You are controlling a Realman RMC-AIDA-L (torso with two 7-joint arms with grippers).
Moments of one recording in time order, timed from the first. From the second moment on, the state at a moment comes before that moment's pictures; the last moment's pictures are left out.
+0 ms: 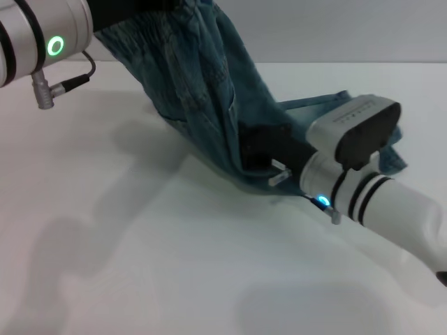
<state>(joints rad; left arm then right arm) -0.19 -2.06 -1.47 -1.95 2.51 -0.74 0.09 0.61 2.09 0.79 0.54 -2.77 -0.53 0.47</state>
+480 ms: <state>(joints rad) -0.19 -2.06 -1.46 -1.97 2.51 -0.74 0.09 0.66 2.09 0.73 0.59 -2.77 -0.48 0.48</state>
